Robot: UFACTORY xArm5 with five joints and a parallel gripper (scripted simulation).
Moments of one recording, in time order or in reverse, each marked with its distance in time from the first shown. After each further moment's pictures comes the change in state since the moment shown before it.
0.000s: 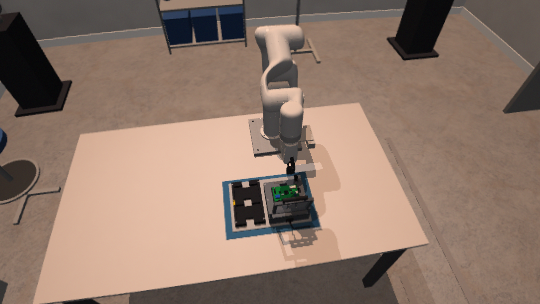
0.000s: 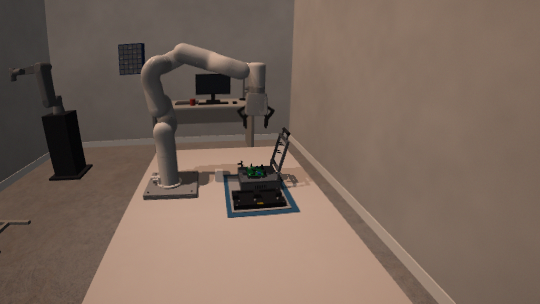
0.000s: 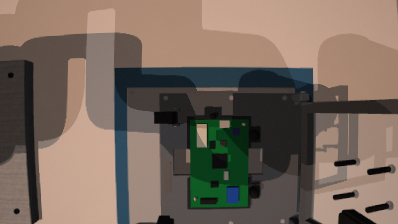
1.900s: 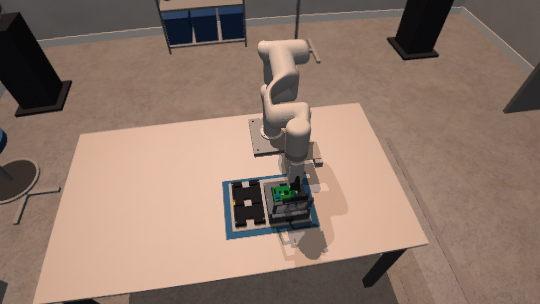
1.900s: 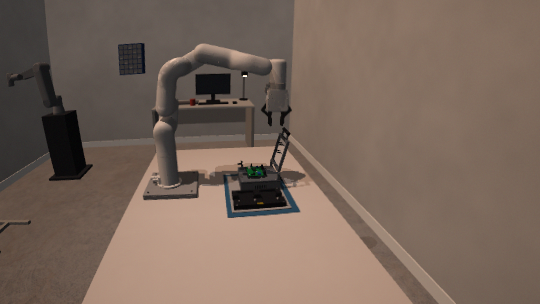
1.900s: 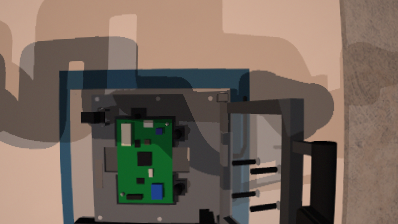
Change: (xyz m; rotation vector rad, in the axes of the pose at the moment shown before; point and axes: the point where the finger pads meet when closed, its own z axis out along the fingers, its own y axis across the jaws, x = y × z) arm 0.000 0.095 -0.018 -0.003 0.000 0.000
